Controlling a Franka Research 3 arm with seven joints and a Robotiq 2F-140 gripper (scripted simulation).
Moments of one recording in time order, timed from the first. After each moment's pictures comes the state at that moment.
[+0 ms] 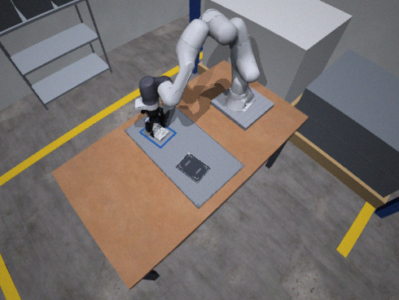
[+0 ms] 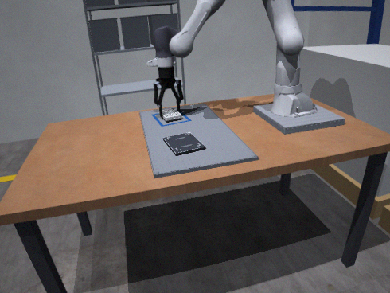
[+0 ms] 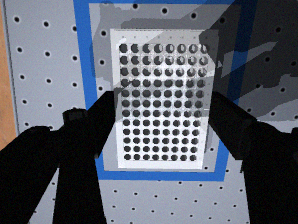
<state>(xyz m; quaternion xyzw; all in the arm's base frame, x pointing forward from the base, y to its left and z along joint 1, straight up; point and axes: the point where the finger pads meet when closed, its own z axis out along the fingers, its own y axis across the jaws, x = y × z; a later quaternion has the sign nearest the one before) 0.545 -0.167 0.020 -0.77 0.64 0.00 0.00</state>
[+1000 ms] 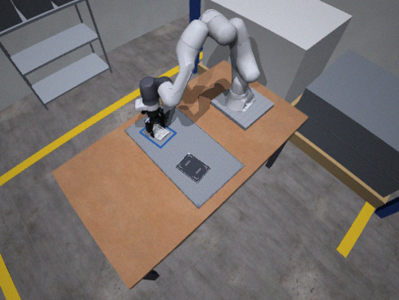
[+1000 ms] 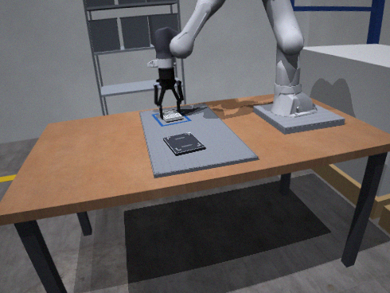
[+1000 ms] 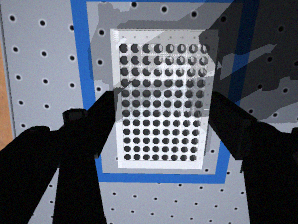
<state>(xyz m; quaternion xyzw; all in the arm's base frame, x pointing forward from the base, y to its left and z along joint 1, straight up) 0.545 -0.167 0.015 -0.77 0.64 0.00 0.00</state>
